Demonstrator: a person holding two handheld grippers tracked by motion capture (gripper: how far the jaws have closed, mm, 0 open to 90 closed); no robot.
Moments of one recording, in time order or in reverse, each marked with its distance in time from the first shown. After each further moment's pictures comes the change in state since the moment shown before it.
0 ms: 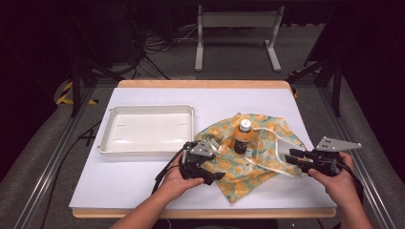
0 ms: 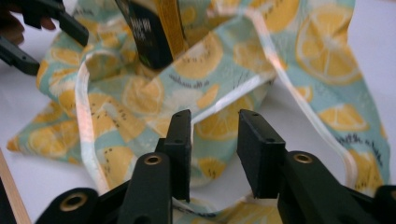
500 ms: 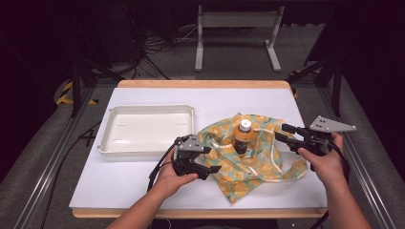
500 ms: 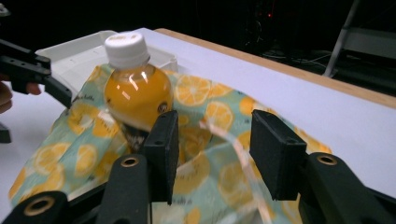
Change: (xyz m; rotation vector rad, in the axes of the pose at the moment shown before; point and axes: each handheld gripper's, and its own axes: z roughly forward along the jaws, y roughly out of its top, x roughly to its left) left arm 0.003 0.006 -0.029 -0.112 0.030 0.008; right arm -0.002 0.052 0.026 -0.171 -0.021 -0.060
